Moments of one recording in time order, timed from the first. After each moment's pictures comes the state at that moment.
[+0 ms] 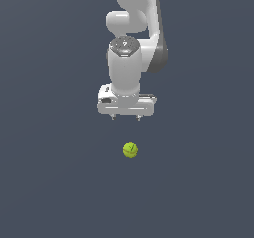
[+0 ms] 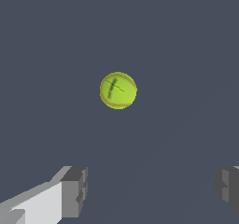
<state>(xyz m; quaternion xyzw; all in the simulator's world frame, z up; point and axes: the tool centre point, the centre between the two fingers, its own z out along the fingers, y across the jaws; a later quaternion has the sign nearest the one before) 0.000 -0.004 0.183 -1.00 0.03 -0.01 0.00</state>
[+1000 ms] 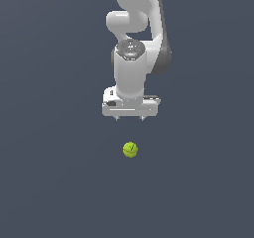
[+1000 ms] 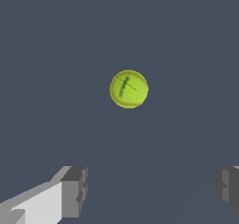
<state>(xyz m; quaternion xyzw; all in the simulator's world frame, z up) 0.001 0.011 0.177 -1.00 0.01 0.00 0.01</state>
